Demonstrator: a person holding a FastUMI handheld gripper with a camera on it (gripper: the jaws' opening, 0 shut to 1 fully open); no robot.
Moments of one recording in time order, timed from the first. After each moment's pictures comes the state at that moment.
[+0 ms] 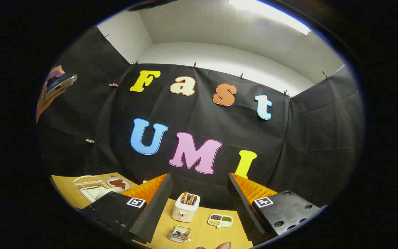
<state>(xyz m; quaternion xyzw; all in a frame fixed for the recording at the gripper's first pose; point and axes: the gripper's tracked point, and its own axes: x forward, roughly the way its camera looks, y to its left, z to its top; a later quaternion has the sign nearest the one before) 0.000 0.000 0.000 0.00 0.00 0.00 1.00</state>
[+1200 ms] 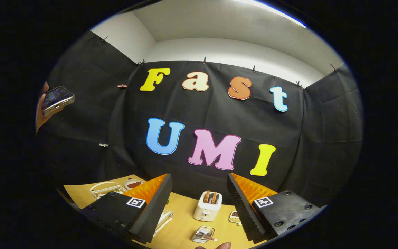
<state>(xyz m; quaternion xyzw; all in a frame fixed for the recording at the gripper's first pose) 0.026 0.085 0.009 0.04 0.03 0.06 1.00</state>
